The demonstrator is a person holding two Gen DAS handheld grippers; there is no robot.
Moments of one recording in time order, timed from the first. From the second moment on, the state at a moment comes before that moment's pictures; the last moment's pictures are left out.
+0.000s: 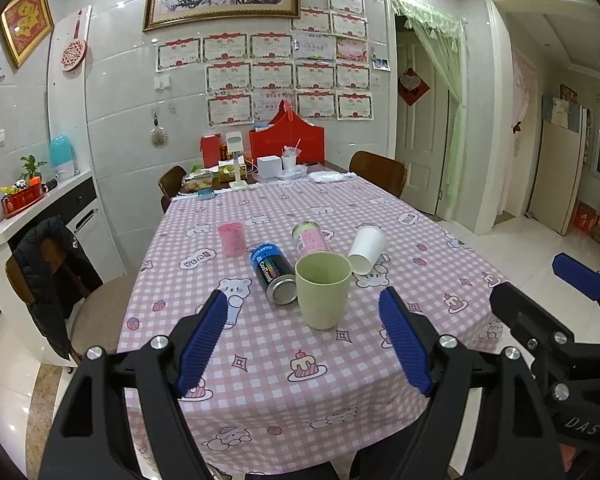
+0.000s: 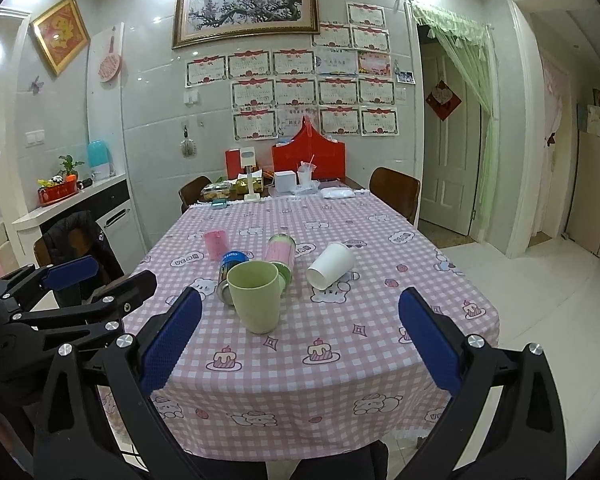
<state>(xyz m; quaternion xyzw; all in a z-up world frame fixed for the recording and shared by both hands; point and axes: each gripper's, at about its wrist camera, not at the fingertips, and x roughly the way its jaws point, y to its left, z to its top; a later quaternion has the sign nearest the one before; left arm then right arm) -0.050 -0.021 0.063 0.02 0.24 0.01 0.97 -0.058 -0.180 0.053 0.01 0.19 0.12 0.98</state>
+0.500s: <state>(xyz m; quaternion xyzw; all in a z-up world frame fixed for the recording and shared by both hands) -0.057 -0.024 0.062 0.02 0.24 0.01 0.97 -0.060 -0.191 0.053 0.03 0.19 0.13 0.97</state>
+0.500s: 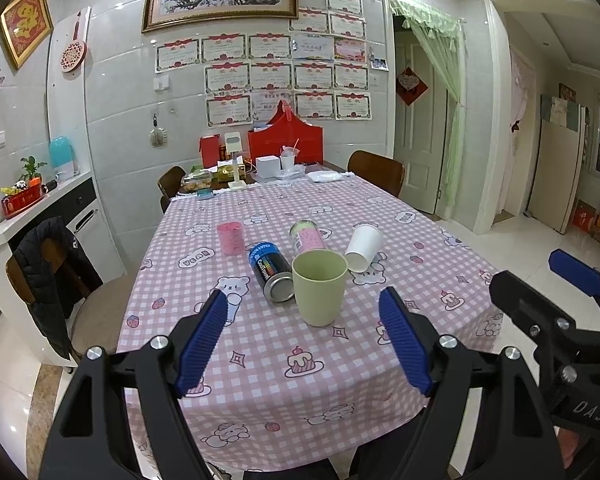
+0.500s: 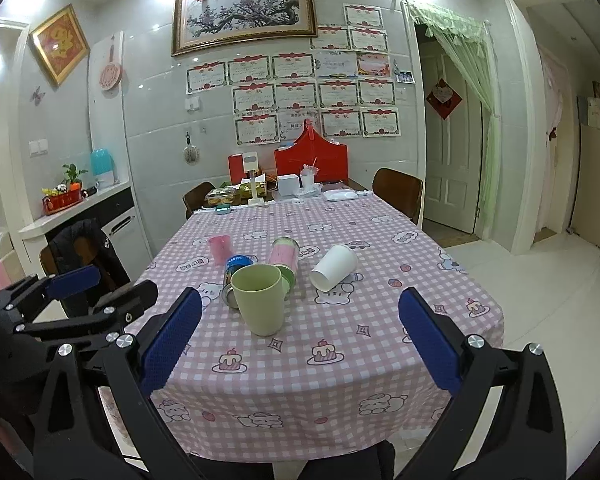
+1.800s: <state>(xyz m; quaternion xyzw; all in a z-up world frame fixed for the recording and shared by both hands) -0.065 -0.025 0.067 0.02 0.23 0.02 0.97 -0.064 -0.190 0.053 0.04 0.19 0.13 0.97</state>
